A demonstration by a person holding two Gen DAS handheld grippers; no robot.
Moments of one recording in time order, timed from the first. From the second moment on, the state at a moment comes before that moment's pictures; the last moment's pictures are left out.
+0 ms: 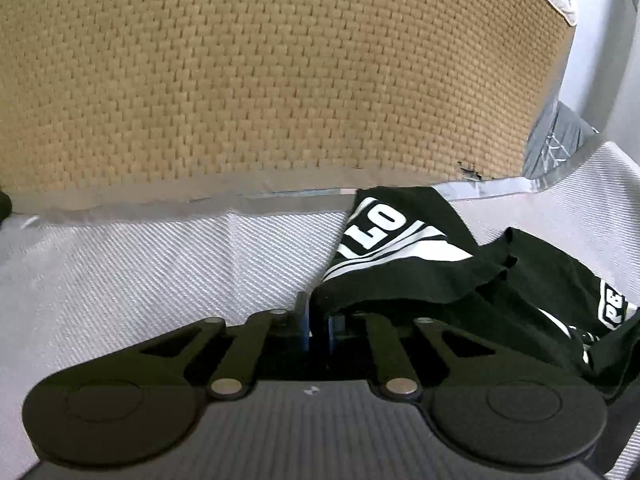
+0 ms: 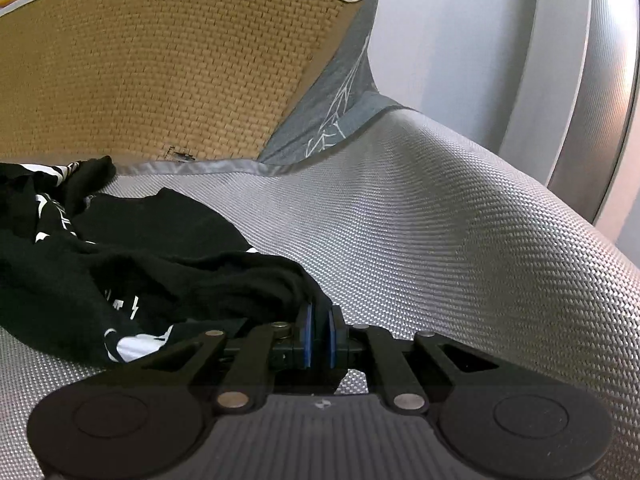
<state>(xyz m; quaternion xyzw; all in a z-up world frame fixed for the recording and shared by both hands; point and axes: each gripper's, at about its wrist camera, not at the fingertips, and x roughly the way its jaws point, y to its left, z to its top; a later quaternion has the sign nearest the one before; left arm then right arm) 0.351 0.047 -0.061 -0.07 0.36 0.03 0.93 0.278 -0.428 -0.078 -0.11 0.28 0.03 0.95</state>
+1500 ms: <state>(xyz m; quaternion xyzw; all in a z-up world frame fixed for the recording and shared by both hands) 0.292 0.178 -0.055 -0.04 0.40 0.19 0.90 0.325 -0.367 -0.073 -0.08 0.30 0.10 0.94</state>
